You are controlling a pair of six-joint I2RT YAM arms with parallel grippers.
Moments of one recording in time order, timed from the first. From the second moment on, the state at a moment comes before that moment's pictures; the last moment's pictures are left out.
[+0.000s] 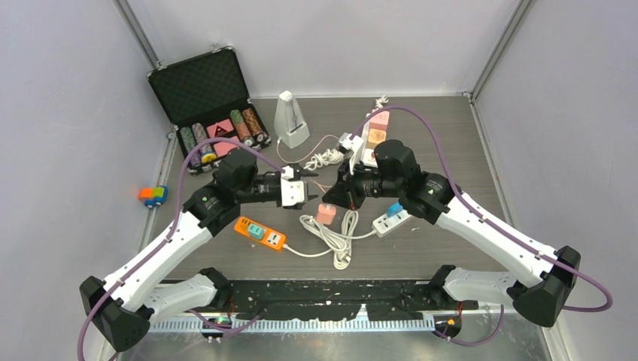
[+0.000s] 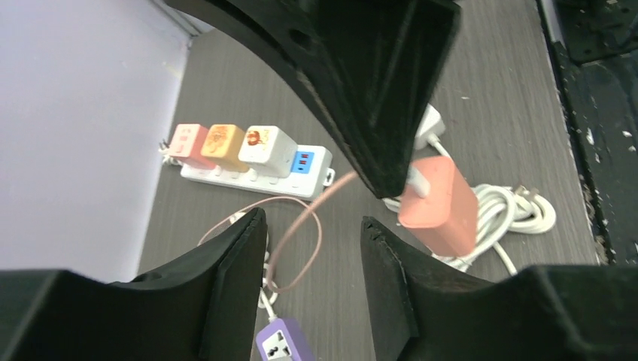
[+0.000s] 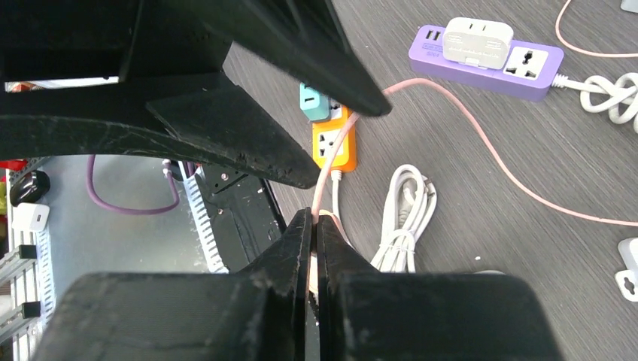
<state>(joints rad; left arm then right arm) -0.67 1.00 0.97 -0.26 0.65 0.71 0.81 1.14 1.11 -0.39 -0.43 0.22</state>
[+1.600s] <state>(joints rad) -0.67 0.84 0.88 -0.26 0.41 0.84 0.94 1.32 1.15 -0.35 -0.27 0.00</state>
